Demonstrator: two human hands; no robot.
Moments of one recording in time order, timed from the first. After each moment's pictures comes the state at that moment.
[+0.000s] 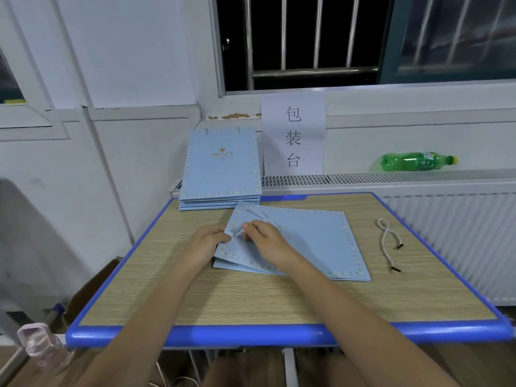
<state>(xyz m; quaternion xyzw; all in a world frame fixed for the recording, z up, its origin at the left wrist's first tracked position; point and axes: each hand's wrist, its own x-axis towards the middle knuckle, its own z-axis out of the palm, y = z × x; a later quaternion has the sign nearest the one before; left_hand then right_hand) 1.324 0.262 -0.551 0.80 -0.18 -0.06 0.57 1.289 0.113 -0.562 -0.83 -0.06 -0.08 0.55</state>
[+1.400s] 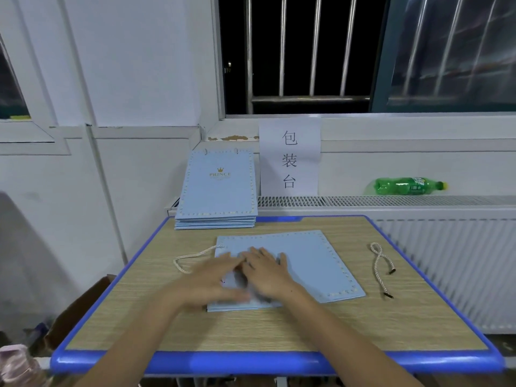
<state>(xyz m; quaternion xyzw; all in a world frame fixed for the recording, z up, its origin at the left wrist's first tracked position) 1.308 0.270 -0.546 0.88 -0.39 -0.10 0.24 1.281 0.108 -0.561 -0.98 -0.03 0.01 0.20</state>
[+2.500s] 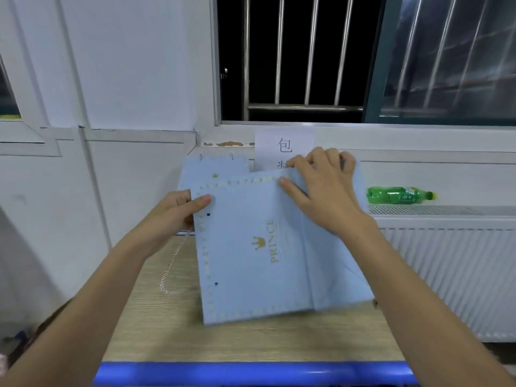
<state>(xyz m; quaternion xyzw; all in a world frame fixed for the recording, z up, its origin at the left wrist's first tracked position) 1.325 0.287 -0.451 0.71 -0.31 -0.02 0.63 1.249 0.033 -0.420 -0.88 -0.04 -0.48 -0.02</state>
